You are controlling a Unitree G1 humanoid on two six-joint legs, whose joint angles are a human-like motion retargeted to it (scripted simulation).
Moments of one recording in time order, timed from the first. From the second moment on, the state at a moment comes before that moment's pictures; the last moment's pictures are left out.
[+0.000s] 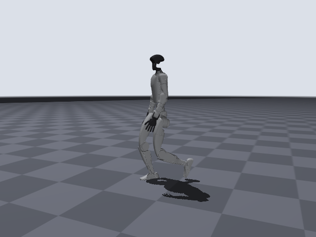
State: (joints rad) left arm -0.03 0.23 -0.34 1.07 -0.11 -0.05 -0.07; right arm 0.02 -0.25 0.20 1.22 0.22 0.02 0.05; waist -0.14 0.11 0.07; left_leg -0.10 0.01 -0.10 1.26 0.02 -0.10; right_leg -0.42 0.11 -0.14 0.70 -0.27 -0.05
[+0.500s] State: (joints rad) left arm 0.12 0.21 -0.27 1.14 -0.10 -0.05 -0.05; right arm -0.25 -0.30 0.29 1.00 0.14 -0.06 -0.03; waist 0.09 -0.05 0.05; left_leg -0.61 -0.16 0.04 0.54 -0.13 0.03; right_leg 0.09 0.00 0.08 0.72 -0.49 0.05
